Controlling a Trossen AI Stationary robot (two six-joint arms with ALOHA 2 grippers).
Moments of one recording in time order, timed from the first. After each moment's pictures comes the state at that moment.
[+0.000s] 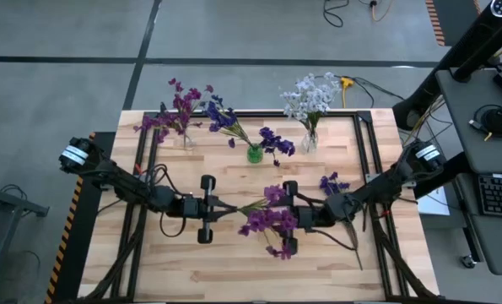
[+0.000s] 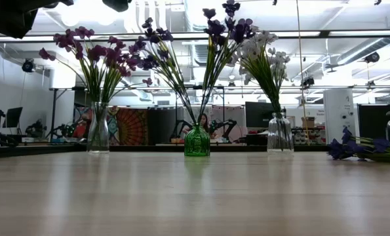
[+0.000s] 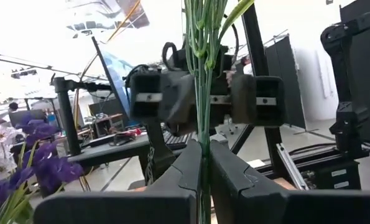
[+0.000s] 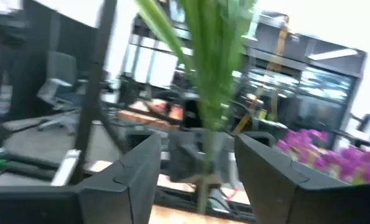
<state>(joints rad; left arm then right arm) -0.42 1.42 0.49 1.23 -0.32 0.31 0.45 1.58 0.86 1.01 0.38 -0.37</state>
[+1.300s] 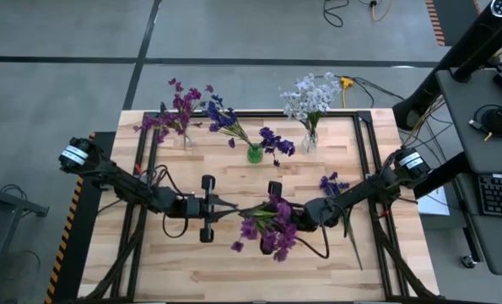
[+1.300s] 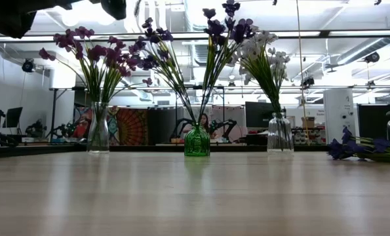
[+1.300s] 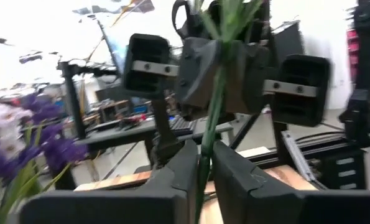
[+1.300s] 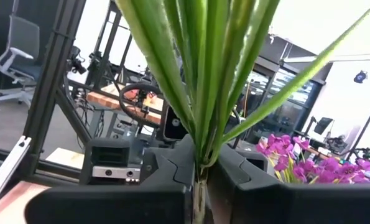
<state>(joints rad) -0.42 1.41 0.49 1.18 -0.38 0.28 0.43 1.76 1.09 0.94 0.47 -0.49</state>
